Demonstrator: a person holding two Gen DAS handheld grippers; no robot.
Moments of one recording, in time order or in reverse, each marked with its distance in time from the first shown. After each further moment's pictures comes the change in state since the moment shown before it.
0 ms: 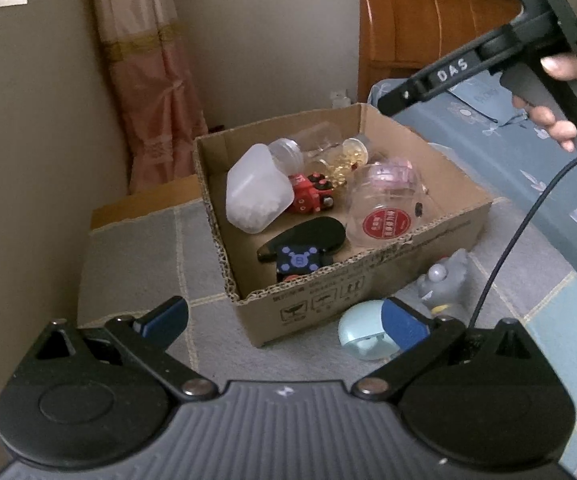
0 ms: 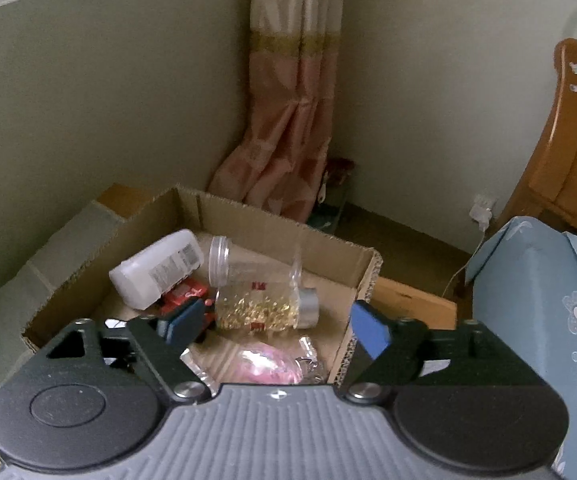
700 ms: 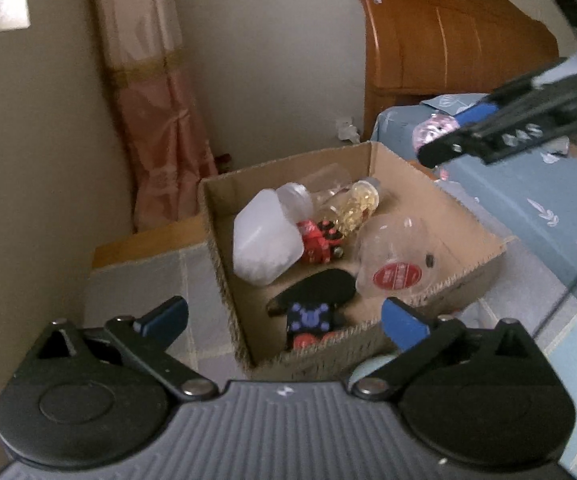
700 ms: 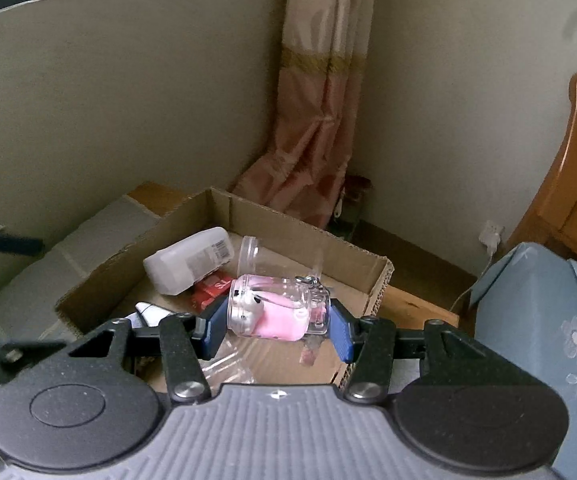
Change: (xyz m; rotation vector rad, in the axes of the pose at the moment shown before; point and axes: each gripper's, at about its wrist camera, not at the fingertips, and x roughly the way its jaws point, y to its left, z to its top) left arm 0.005 0.007 0.022 -0.018 -0.072 0.010; right arm -0.024 0.014 -0.007 -0.075 -0.027 0.037
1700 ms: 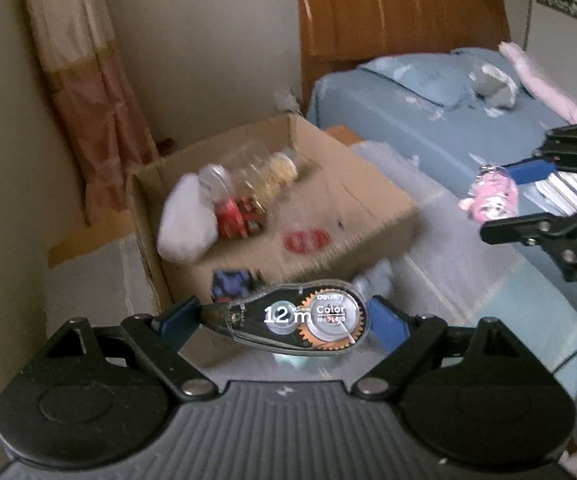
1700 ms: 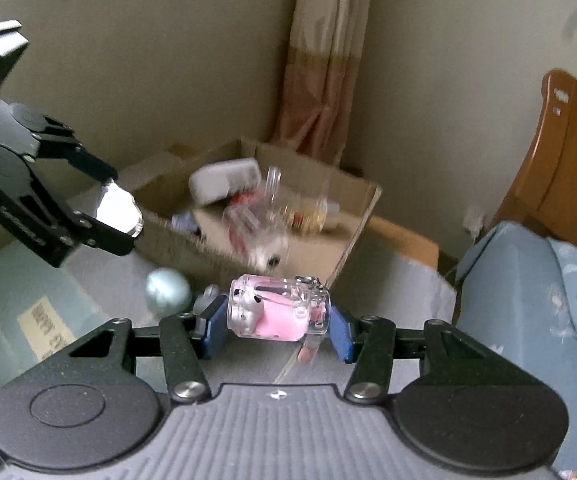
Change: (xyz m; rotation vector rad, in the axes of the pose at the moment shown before) left arm -0.021 -0.039 0.012 0.127 0.083 -0.116; right arm -0.098 0.033 -0.116 -0.034 -0.056 -0.029
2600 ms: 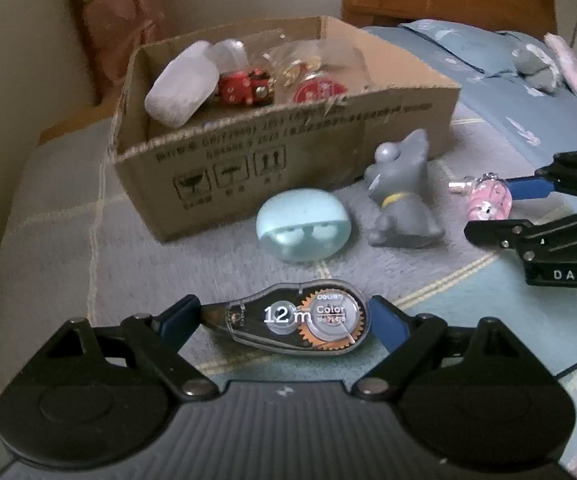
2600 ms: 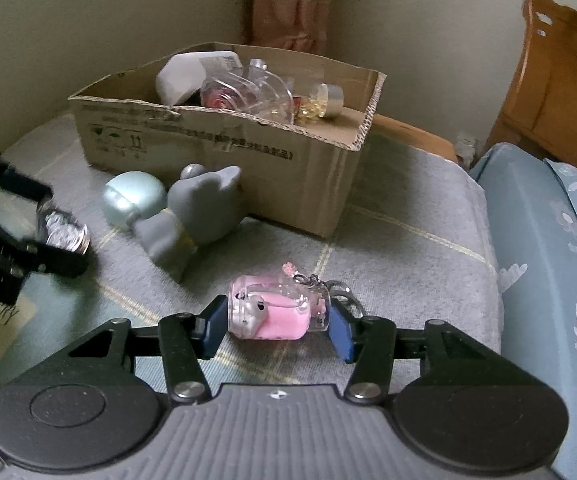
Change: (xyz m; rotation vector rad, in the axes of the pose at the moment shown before) left arm 0.048 -0.018 -0.088 -0.125 0.118 0.040; right arm 0.082 0.027 -0.078 0.111 0.143 -0.053
